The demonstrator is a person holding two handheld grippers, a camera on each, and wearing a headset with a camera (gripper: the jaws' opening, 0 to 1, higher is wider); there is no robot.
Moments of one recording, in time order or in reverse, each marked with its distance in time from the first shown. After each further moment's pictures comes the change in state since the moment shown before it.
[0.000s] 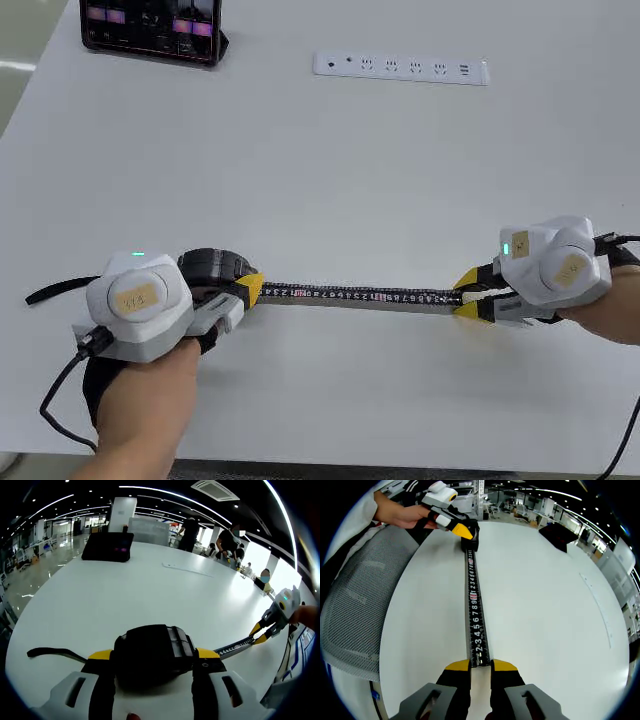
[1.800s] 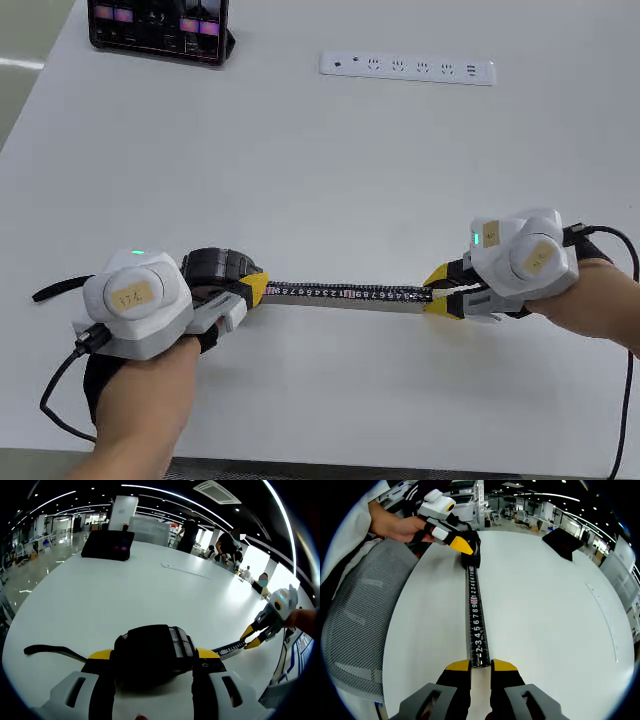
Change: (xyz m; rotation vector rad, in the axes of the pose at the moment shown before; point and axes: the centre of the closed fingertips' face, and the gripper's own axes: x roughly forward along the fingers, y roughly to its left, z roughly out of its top) left arm -0.002 0.000 0.001 -0.034 -0.001 -0.031; right arm 0.019 0.002 0.044 0.016 -0.077 0.044
